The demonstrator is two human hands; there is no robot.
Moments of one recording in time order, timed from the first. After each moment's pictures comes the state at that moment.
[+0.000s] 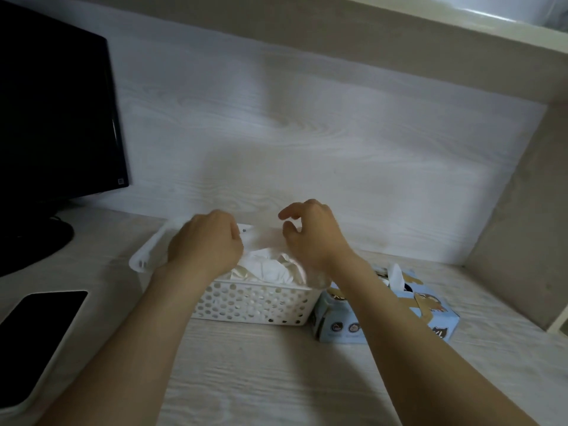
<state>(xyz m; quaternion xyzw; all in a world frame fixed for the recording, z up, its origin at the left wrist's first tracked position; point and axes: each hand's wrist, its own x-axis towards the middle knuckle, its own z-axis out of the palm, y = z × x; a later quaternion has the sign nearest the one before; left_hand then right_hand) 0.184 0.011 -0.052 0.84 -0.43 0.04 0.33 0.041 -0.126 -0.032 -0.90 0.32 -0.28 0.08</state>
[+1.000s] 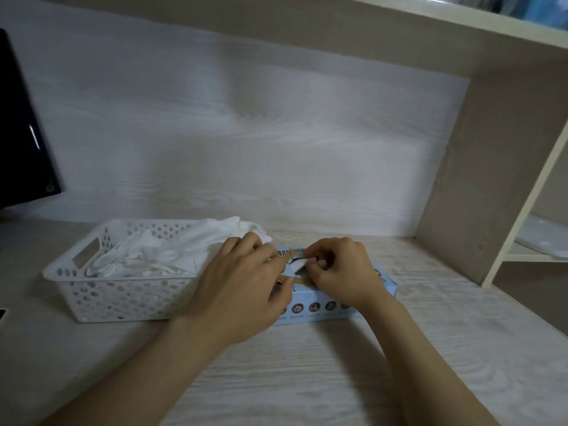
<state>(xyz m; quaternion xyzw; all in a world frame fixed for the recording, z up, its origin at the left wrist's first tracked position) 0.064 -0.023 -0.098 0.63 -0.69 0.27 0.22 -0.108 -0.157 -0.086 -0.86 0.37 -0.33 0.15</state>
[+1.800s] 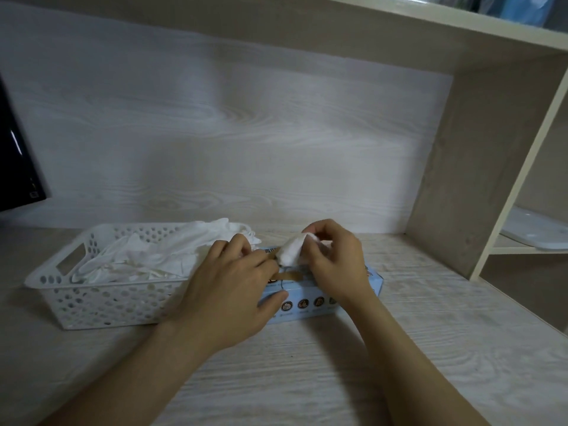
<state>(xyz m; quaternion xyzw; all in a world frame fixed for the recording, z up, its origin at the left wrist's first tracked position) 0.061 -0.019 -0.095 0.63 -0.70 0.27 0.19 -0.102 -0.157 -0.094 -0.77 0.30 -0.52 0.23</state>
